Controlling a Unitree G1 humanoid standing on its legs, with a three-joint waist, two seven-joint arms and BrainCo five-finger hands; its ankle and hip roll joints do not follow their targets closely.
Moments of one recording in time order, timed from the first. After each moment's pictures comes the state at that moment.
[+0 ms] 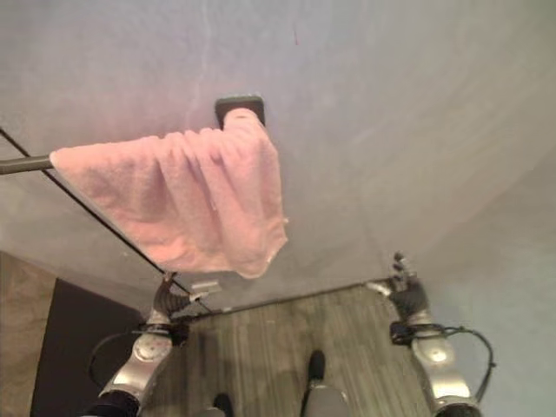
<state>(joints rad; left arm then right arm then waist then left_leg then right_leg) -0.05 0.35 -0.17 0.49 0.02 -0.26 0.34 0.03 -0.52 0.05 0.34 0.41 -0.27 -0.02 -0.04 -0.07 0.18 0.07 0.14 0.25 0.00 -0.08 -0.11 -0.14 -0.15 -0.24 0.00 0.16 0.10</state>
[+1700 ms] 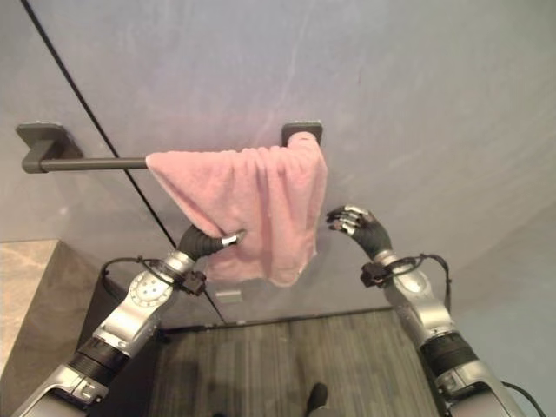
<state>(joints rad) -0.31 0.54 -0.41 0.15 -0.37 -0.29 -0.07 -0.35 -0.59 0.39 0.30 0.75 -0.15 0.16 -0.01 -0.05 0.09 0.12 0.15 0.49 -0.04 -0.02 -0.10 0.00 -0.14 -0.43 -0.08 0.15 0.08</state>
